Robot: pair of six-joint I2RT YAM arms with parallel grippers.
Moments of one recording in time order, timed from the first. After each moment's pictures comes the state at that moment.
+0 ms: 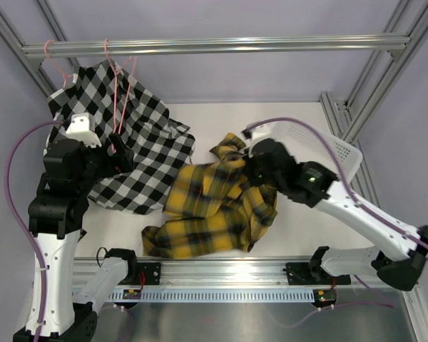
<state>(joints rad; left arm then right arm) -0.09 0.82 1.36 -0.93 0.00 -0.22 0.95 1.26 1.26 -0.72 0.29 0.35</state>
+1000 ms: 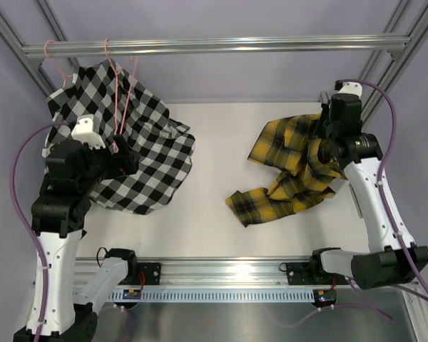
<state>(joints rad) -0.09 0.82 1.33 -0.91 0.08 -0.25 0.15 1.23 1.45 -0.67 0.32 0.19</state>
